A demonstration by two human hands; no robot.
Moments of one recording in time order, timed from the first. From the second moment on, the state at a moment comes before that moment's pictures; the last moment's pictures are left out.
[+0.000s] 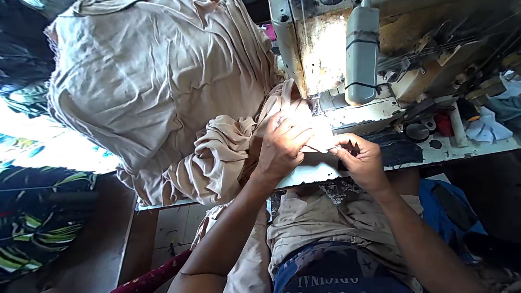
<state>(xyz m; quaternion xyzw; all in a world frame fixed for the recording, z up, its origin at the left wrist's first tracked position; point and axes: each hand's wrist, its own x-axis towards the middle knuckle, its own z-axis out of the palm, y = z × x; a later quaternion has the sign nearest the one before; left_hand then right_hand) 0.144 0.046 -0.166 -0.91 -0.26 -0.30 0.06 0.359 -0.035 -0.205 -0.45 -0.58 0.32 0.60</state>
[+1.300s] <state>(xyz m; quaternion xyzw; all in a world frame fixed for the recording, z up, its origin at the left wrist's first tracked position) 0.152 0.001 -0.218 -0.88 -0.27 -0.38 0.10 0.370 -0.086 -0.208 -0.40 -0.70 0.25 0.54</state>
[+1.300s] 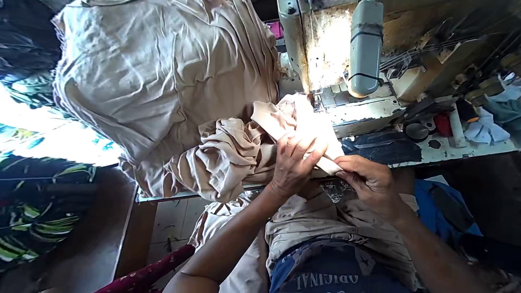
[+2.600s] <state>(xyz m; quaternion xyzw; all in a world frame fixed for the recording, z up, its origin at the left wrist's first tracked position) 0.131 0.093 -0.155 -0.92 -0.25 -0.30 0.06 0.346 -0.017 -0.194 -0.47 -0.59 0.29 0.59</state>
